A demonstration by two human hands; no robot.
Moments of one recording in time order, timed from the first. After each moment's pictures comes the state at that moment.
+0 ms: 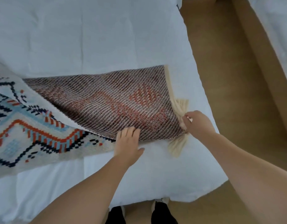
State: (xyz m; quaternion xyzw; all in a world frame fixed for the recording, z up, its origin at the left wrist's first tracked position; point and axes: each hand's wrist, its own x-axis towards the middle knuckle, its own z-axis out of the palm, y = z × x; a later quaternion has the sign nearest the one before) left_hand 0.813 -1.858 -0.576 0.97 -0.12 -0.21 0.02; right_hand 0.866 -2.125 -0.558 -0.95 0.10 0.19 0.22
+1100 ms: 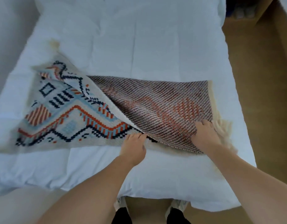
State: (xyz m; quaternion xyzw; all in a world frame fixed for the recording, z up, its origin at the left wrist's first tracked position) left_hand 0.775 -1.749 -0.529 0.97 -0.04 -0.23 0.11; right_hand 0.844 -2.008 -0.514 -0.95 0.03 0.27 0.11
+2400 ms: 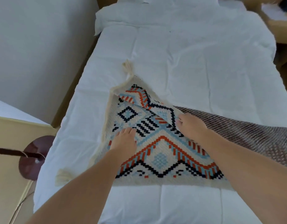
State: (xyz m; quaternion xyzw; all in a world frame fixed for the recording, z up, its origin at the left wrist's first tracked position) left_hand 0.841 -1.238 -0.451 0.97 0.04 -0.20 0.14; right_hand 0.954 -1.480 -0.427 -0.96 -0.14 0.22 0.06
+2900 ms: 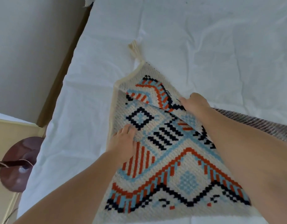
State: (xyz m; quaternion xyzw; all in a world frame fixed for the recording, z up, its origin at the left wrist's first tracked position) left_hand 0.911 -1.134 -0.583 0.96 0.00 -0.22 0.14; right_hand 1.094 -1.370 -0.551 -0.95 0.11 0.25 0.11
